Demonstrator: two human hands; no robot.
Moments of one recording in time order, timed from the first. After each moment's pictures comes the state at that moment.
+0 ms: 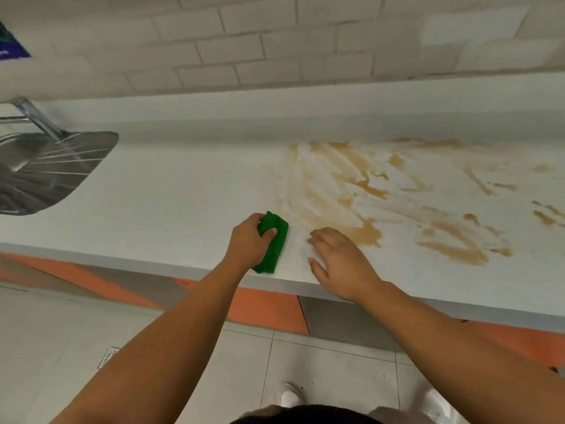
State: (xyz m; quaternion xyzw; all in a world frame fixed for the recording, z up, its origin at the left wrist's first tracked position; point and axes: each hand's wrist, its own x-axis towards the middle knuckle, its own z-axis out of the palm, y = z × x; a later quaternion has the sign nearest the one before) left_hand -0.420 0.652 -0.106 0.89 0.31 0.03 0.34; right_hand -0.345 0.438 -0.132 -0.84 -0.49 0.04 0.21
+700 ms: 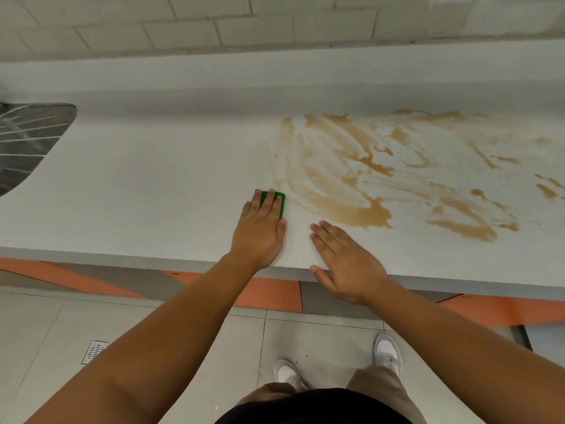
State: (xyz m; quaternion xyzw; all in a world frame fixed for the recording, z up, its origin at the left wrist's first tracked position) left_hand -0.416 0.672 -0.160 0.99 0.10 -0.01 0.07; right_hand -0.362 0.442 -0.174 -0.86 -0.50 0.06 0.06
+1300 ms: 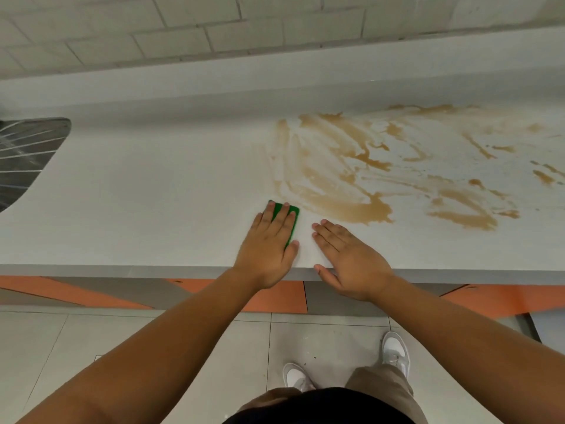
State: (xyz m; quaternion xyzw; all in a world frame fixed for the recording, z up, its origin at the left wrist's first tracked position) left_hand -0.441 0.659 -0.159 1.00 0.01 -0.03 0.07; right_hand -0.364 0.442 -0.175 -0.86 -0.50 0.06 0.07
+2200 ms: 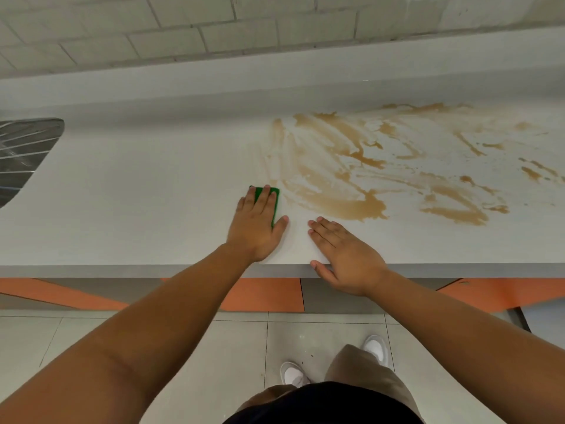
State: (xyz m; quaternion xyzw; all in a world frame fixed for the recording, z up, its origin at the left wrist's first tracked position) left_hand -0.406 0.685 -0.157 0.99 0.08 -0.05 0.06; right_hand -0.364 0.442 -0.172 -0.86 -0.49 0.07 0.08
